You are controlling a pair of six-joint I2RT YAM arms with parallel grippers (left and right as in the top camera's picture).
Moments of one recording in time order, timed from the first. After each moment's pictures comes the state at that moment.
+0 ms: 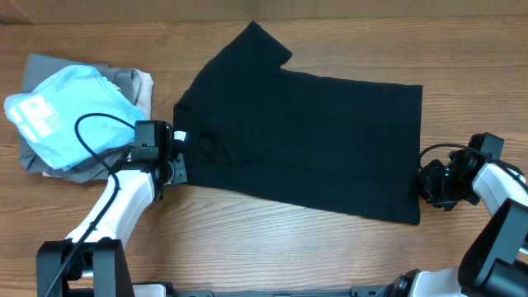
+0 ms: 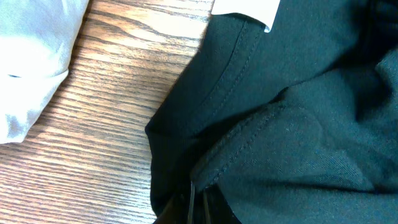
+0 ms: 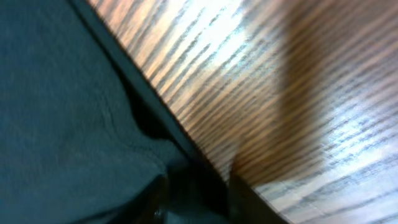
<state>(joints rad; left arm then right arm) 0.00 1.51 0.76 -0.45 -0.07 -0.18 -0.48 1.64 0.82 -0.67 -0.28 0.33</state>
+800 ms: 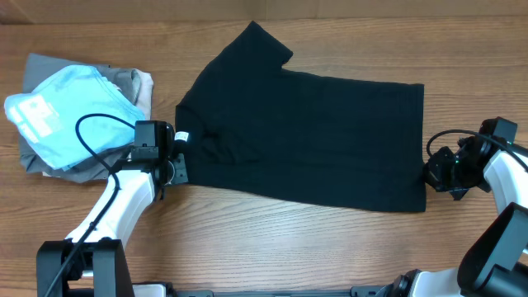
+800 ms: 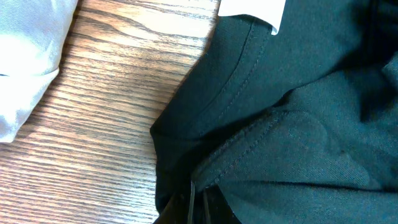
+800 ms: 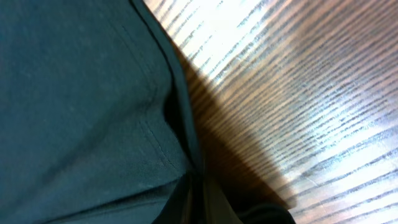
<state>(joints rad) 0.00 1.51 0.76 -0.45 -0.05 -0.18 -0.48 1.63 0.98 -0.84 -0.29 0.33</state>
